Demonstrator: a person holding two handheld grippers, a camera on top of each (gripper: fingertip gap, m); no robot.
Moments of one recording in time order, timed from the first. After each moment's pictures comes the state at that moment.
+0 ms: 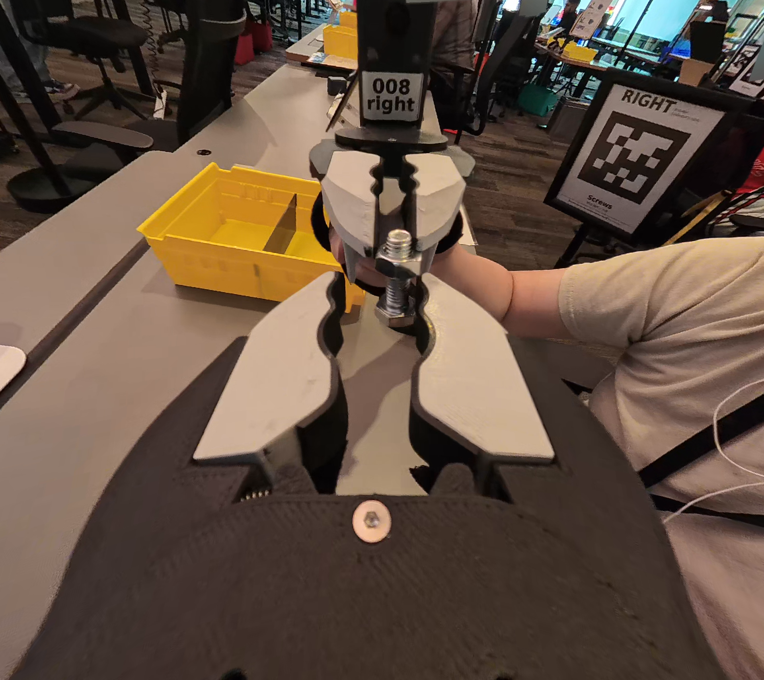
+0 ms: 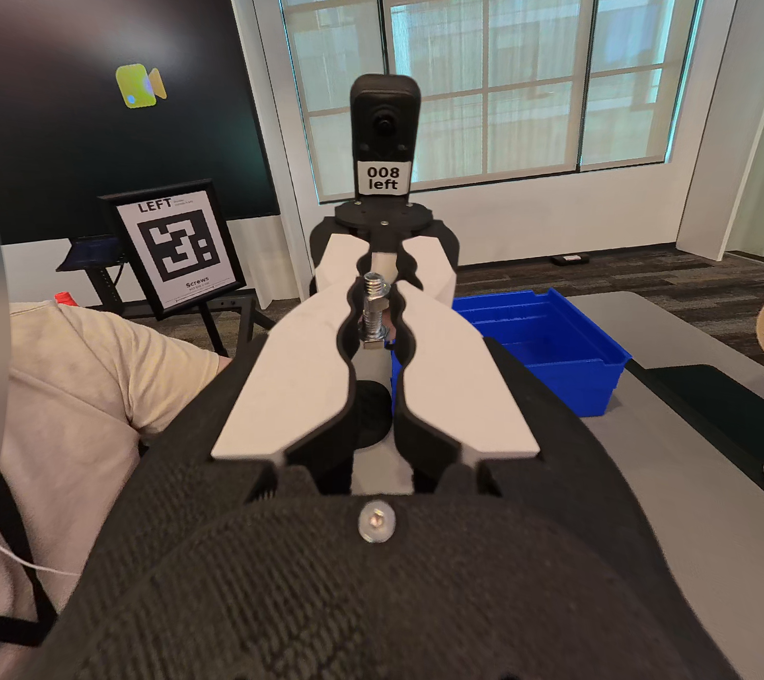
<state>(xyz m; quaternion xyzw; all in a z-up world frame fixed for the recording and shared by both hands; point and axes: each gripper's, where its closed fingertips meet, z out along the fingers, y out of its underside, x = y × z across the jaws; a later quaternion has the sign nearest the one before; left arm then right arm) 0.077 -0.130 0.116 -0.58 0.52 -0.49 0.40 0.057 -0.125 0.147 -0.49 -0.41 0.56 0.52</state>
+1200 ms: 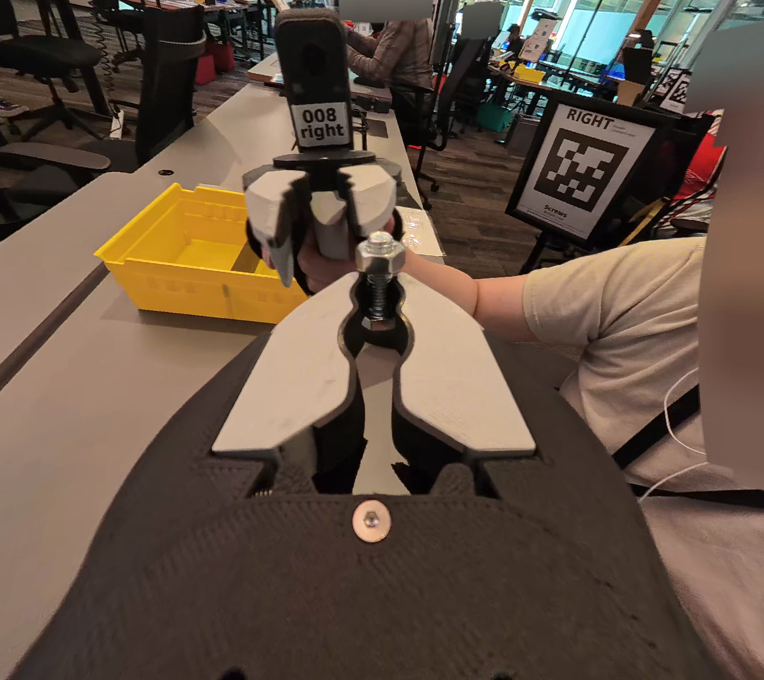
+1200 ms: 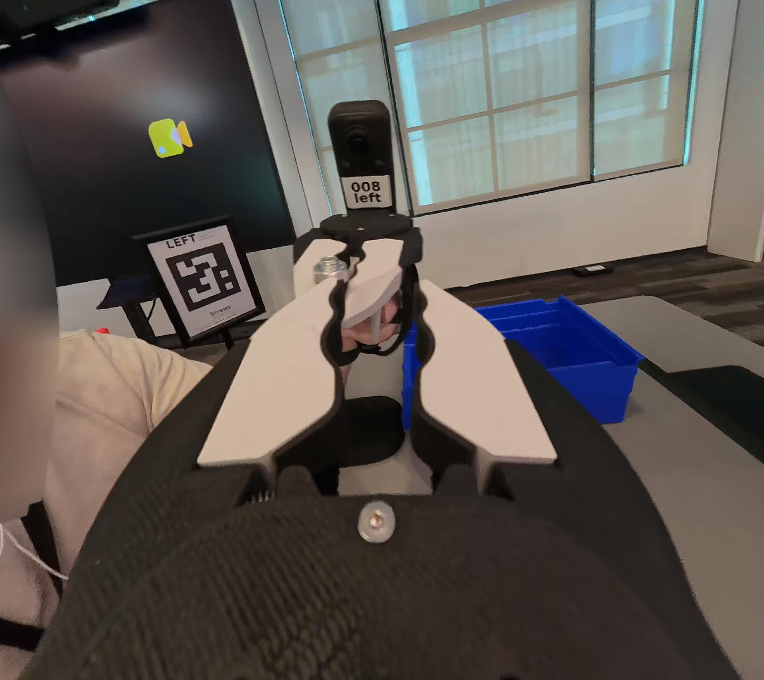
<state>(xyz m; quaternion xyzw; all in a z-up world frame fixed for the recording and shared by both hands) 0.076 -0.144 0.128 -0.55 0.52 -0.52 0.39 0.072 -0.113 0.150 -0.48 -0.38 0.60 0.51</state>
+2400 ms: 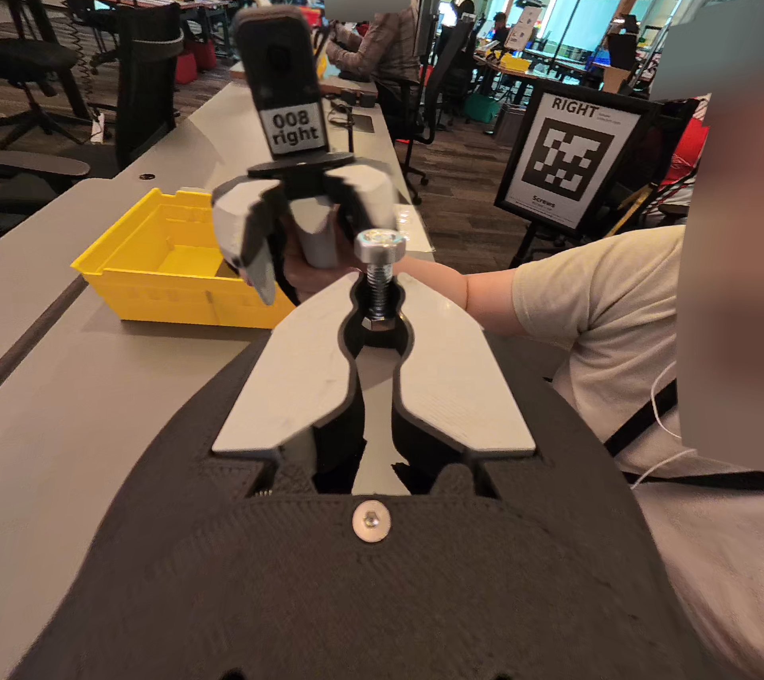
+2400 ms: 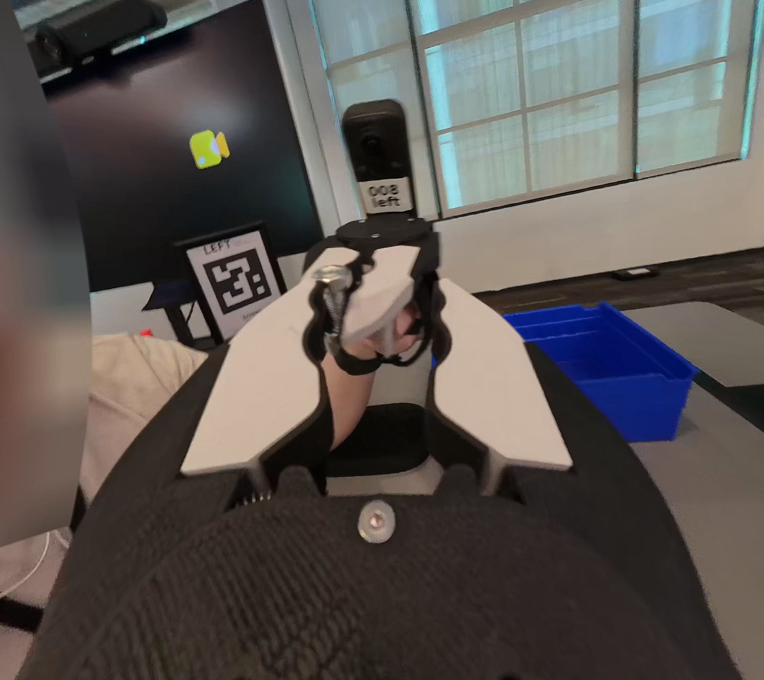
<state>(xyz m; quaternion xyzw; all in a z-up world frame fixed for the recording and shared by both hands) 0.081 -0.158 0.129 -0.54 0.54 -0.52 0.38 0.068 -0.120 0.153 -0.46 -0.38 0.63 0.49</state>
